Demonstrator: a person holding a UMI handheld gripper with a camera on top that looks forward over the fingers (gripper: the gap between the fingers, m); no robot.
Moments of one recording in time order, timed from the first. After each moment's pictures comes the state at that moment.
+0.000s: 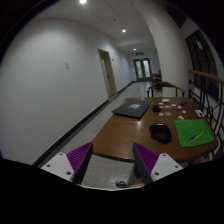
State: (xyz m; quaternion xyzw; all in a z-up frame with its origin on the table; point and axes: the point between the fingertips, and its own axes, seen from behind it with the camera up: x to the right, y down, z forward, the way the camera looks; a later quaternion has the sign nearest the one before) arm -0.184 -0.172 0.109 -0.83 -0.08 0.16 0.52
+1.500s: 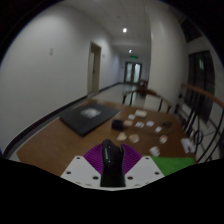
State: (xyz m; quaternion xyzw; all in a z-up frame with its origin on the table) arm -0.013 0.083 0.056 -0.84 -0.11 0.02 0.53
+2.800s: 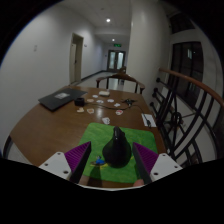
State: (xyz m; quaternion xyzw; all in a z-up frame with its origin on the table) arm 0.166 -0.018 0.039 -0.87 -0.05 -0.04 0.48
